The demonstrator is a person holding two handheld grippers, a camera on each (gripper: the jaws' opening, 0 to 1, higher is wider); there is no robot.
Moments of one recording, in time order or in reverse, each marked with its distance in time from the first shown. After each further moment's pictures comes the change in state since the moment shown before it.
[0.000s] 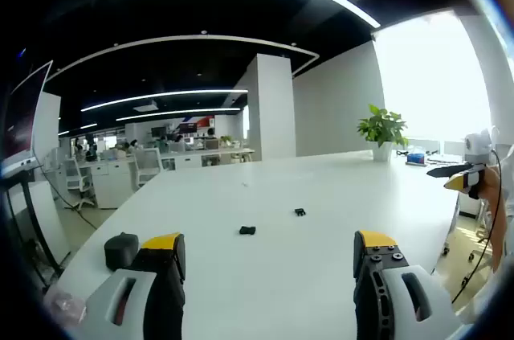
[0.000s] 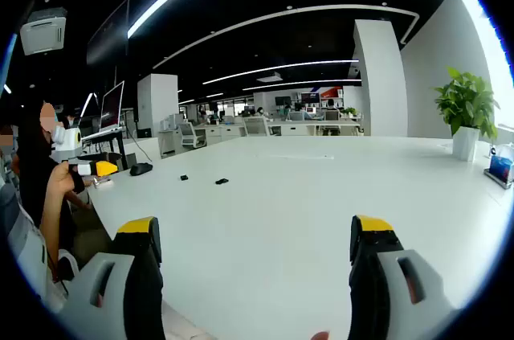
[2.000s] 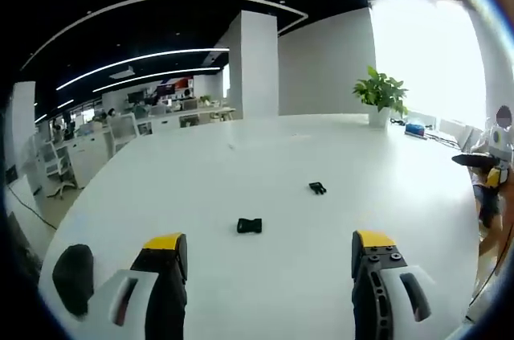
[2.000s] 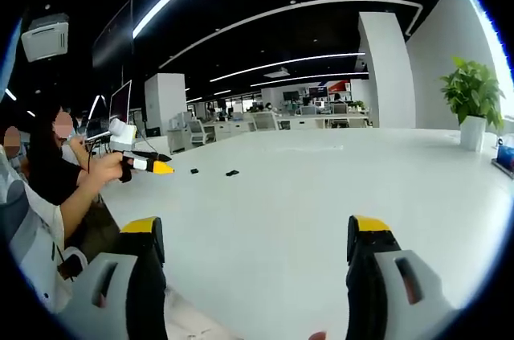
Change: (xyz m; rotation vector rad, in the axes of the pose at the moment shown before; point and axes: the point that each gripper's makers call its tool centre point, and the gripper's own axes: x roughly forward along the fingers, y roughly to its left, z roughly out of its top) left arm 0.115 0.025 -0.037 0.000 0.245 -0.103; right arm 0.000 0.010 -0.012 0.030 0.023 0.059
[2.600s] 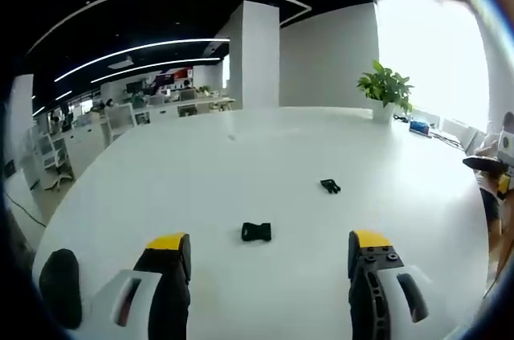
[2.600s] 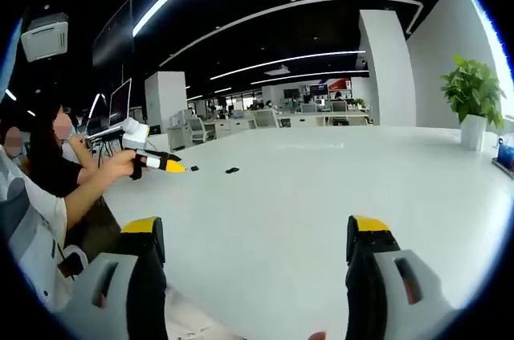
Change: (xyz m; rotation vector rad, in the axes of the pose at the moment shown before) left arm 0.031 0.009 -0.004 -0.026 0.044 0.003; right arm -0.002 0.001 0.000 -0.005 0.011 0.002
